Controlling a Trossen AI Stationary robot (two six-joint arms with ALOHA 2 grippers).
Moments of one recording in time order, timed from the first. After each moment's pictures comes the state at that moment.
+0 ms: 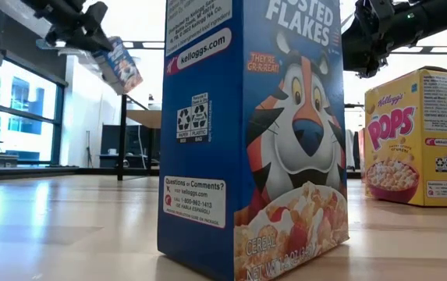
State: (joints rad) left arm 0.69 0.60 0.78 -0.45 -0.35 -0.10; right arm -0.16 0.65 0.47 -0.07 0.18 0.20
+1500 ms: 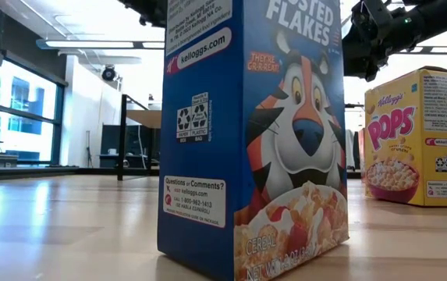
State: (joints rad) left arm 0.67 1.25 1.28 -0.21 0.01 0.33; right arm -0.16 0.68 0.47 -0.09 0.18 0.20
